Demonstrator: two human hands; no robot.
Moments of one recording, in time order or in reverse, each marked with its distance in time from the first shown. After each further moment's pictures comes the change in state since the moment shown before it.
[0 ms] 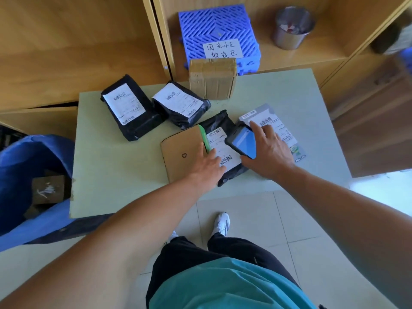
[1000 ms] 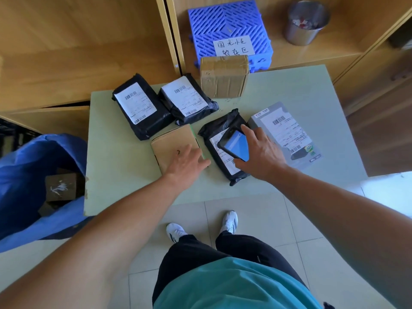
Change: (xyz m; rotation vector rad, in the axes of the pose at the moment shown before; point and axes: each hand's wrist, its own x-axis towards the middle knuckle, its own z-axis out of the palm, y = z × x) left_hand -0.033 -0.066 0.057 -0.155 0.044 -0.150; right_hand 0.009 -0.042 0.017 0.051 -0.064 -0.064
